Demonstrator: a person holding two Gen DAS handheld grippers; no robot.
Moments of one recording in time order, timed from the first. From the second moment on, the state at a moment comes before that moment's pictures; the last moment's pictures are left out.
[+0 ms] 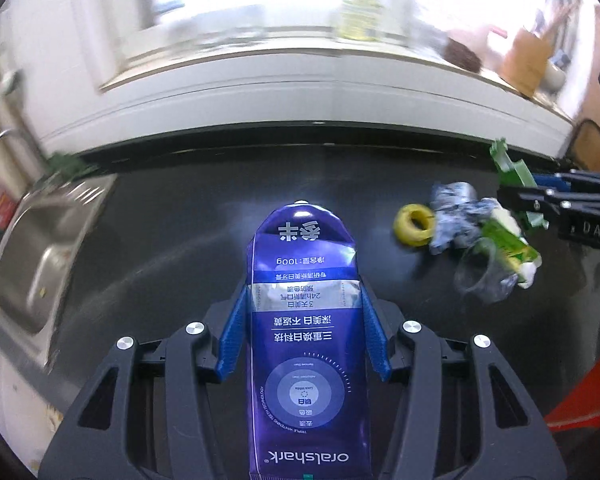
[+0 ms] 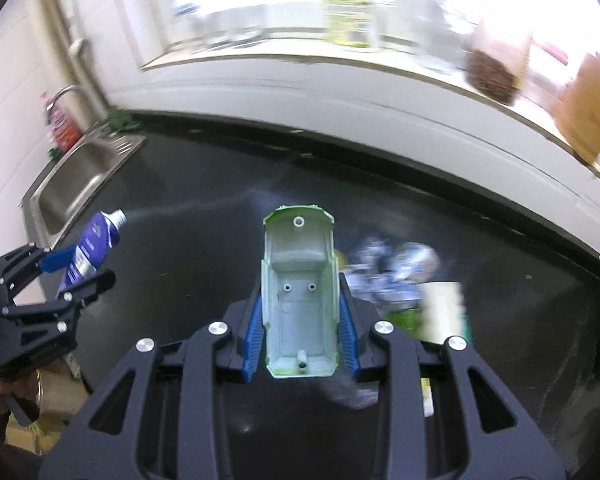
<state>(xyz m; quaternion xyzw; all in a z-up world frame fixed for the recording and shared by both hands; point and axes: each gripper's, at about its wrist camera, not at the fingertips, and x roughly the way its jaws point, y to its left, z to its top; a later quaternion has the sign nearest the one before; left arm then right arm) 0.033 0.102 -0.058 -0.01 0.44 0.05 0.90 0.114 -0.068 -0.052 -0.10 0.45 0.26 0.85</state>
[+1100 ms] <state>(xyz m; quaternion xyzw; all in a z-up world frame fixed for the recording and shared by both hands) -0.340 0.330 -0.183 -0.24 0.46 0.32 0.80 -0.193 0.339 -0.164 -0.29 0.49 0.57 0.59</state>
